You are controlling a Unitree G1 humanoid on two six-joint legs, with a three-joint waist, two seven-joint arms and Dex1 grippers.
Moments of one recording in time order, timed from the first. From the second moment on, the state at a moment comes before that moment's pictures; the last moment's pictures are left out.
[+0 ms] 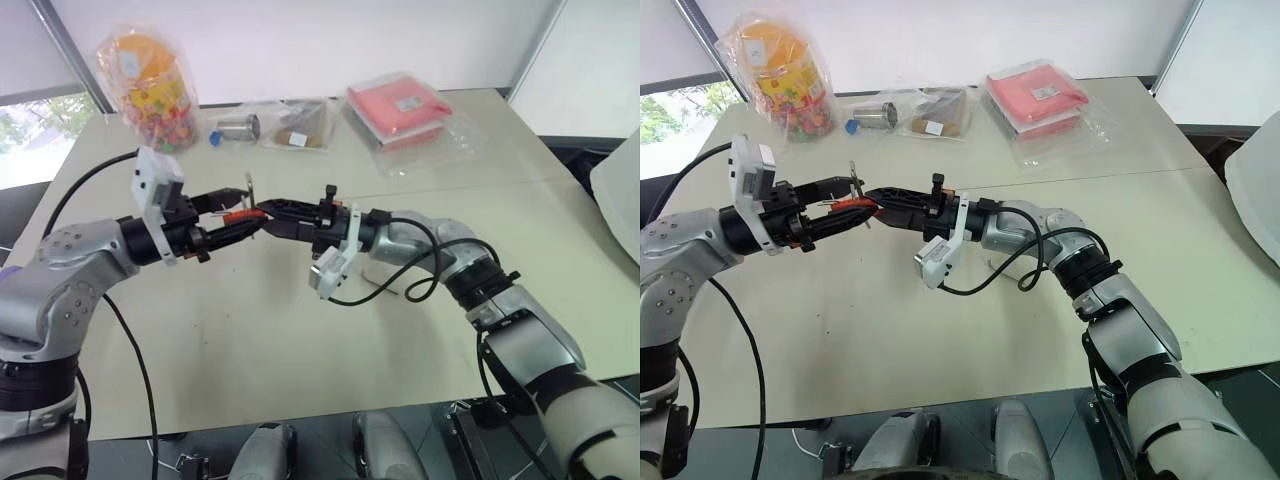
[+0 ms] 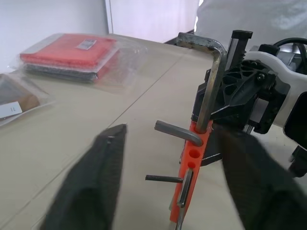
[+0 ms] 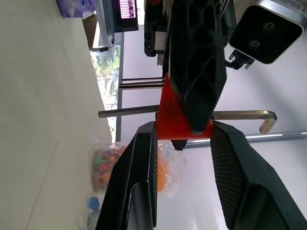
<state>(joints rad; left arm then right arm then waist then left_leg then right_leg) -0.42 0.77 0.21 -0.34 -0.77 0.69 -0.84 -0.98 -0.42 0.50 0.51 -0.78 -0.99 -0.01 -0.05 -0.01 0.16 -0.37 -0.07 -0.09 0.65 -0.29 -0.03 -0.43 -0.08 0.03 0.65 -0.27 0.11</state>
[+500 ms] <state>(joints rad) -0.40 0.76 0.20 -0.37 -0.78 0.69 -0.84 -0.98 -0.41 0.50 0.51 -0.77 -0.99 0.02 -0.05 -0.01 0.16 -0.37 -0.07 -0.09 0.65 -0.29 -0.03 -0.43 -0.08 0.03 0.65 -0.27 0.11</state>
